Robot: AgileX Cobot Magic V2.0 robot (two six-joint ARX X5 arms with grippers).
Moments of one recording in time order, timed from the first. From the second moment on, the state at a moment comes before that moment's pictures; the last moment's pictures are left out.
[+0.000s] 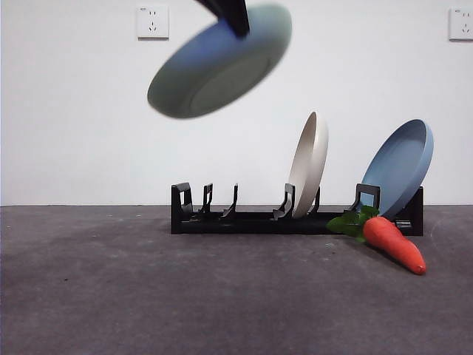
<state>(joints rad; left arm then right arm) -0.83 1.57 1.61 -0.90 -0.07 0.40 0.07 0.65 0.90 -0.97 -0.54 -0.07</state>
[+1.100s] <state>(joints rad) -1.02 1.82 1.12 -0.48 -0.27 0.43 0.07 0.86 0.90 -0.84 -0.41 -0.05</state>
